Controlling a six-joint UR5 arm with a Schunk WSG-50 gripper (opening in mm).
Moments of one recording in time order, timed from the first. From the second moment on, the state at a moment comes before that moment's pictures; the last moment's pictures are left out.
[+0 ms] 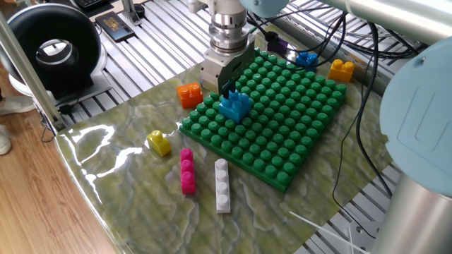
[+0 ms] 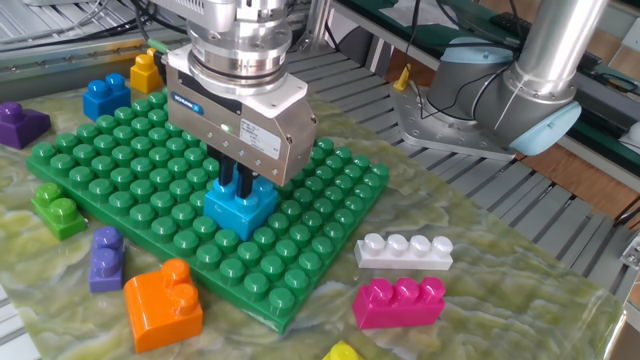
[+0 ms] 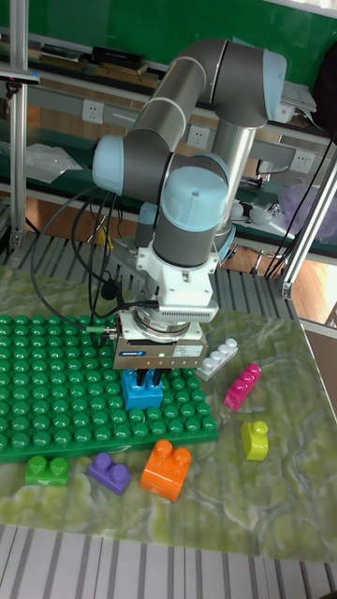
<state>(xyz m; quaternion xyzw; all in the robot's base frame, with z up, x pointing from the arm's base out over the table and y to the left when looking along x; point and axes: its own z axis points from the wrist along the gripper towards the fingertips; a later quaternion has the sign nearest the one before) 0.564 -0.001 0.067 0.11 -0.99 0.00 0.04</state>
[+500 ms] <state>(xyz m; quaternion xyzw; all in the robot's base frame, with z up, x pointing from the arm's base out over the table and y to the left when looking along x) 0.563 -0.002 0.065 0.11 -0.99 0.00 0.04</state>
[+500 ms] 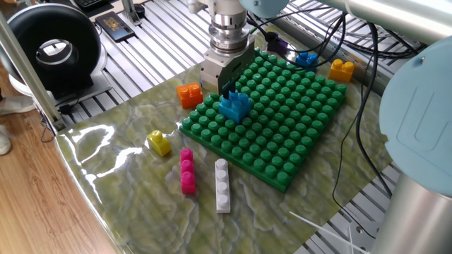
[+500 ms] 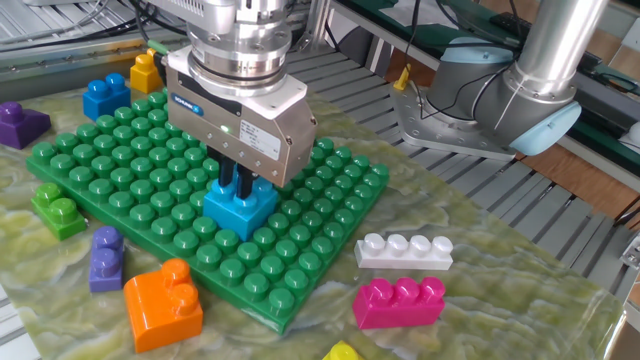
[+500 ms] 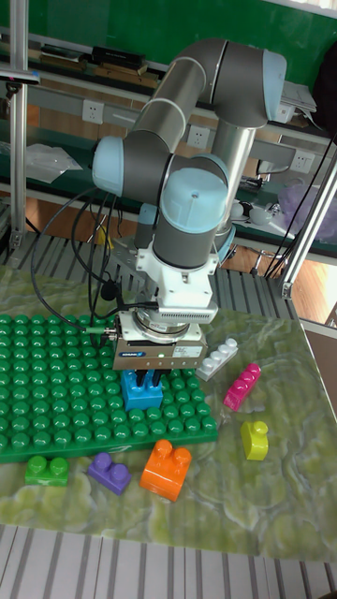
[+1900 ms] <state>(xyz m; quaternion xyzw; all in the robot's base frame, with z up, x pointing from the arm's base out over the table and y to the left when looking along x) 0.556 -0.002 0.067 0.11 -0.99 0.00 0.04</state>
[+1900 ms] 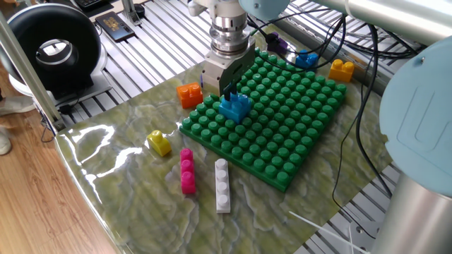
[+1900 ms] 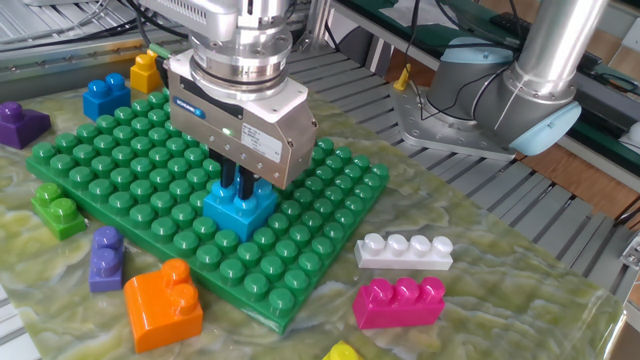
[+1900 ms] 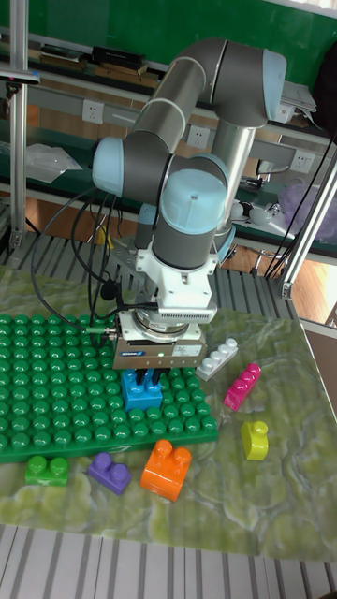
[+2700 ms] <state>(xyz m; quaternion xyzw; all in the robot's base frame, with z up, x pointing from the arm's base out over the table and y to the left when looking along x) 0.536 -0.004 0.074 0.12 -0.99 -0.01 0.05</state>
